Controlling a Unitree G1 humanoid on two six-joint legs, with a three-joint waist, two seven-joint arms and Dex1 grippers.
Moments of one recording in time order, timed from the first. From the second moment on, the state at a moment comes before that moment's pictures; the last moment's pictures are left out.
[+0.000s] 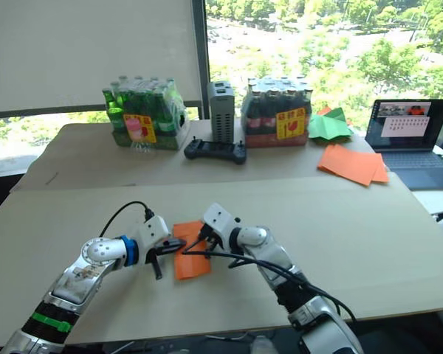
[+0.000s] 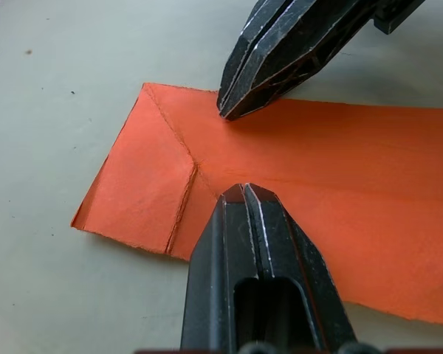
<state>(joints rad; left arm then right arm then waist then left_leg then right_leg) -0.28 0.60 -0.20 -0.05 -0.08 0.34 -0.86 -0.62 -0.20 0.42 0.26 -0.01 0.40 0.63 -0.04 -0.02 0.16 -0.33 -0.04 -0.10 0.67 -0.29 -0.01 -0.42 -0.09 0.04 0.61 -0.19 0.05</state>
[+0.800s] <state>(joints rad) -0.26 0.60 -0.20 -0.09 -0.08 0.35 -0.84 -0.73 -0.13 0.36 0.52 -0.03 0.25 0.66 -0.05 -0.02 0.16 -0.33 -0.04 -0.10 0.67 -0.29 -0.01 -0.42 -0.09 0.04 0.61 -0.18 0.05</state>
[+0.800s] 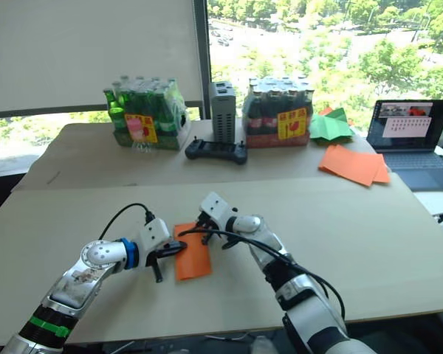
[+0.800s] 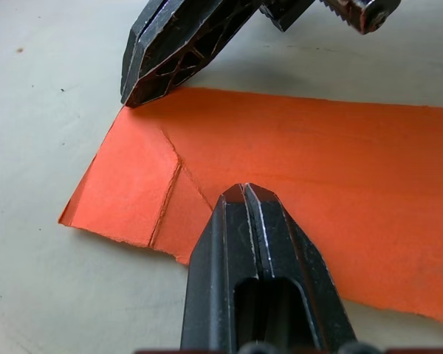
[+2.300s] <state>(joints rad) -0.30 0.60 -0.23 -0.04 -0.07 0.34 -0.86 -0.35 -0.40 0.46 -0.15 0.01 0.50 0.92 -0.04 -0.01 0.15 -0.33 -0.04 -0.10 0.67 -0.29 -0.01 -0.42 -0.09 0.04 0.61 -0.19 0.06</state>
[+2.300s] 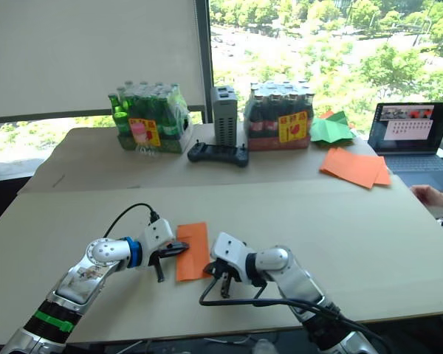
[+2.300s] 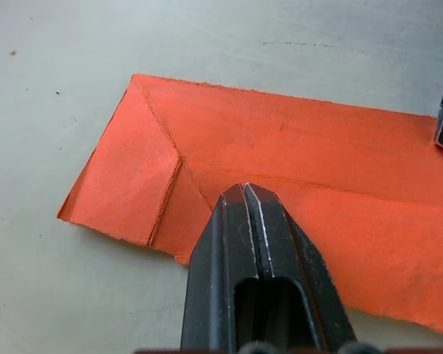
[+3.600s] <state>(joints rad) -0.23 0.61 -0.07 -0.12 -0.25 0.46 -0.91 -0.28 -0.40 0.20 -0.44 0.26 0.69 0.71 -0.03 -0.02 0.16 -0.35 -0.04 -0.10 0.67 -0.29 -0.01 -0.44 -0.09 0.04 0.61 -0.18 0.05</state>
